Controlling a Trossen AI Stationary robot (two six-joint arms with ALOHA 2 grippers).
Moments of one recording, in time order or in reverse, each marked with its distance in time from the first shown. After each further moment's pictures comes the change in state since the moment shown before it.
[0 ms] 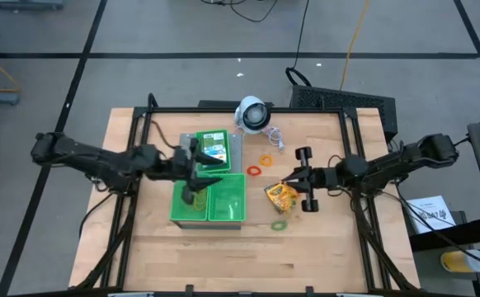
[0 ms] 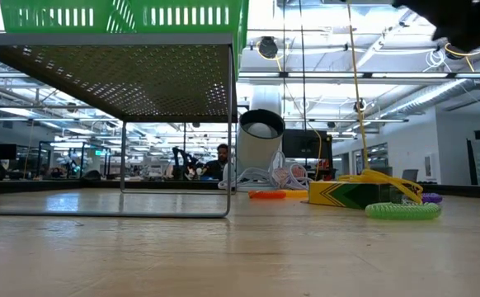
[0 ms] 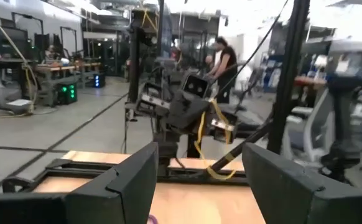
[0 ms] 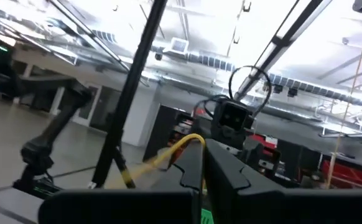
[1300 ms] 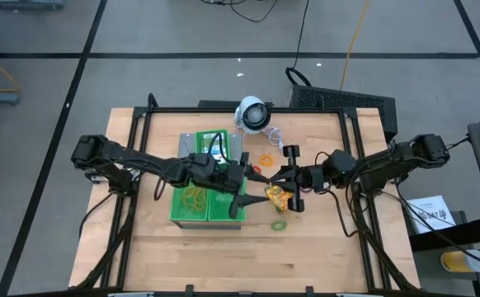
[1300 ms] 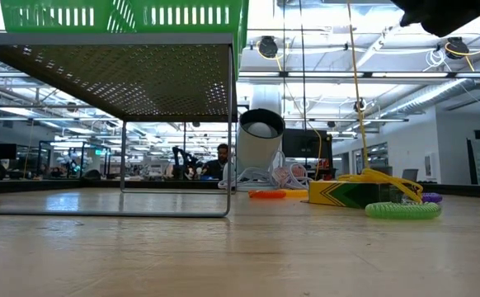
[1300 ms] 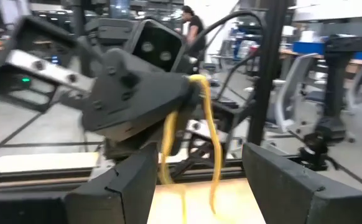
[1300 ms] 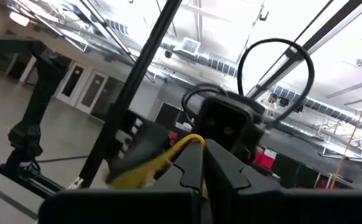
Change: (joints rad) left arm 0.010 0.521 0.426 0.001 0.174 0.017; right arm -0.033 0.128 0.187 -0.072 -0.077 -0.108
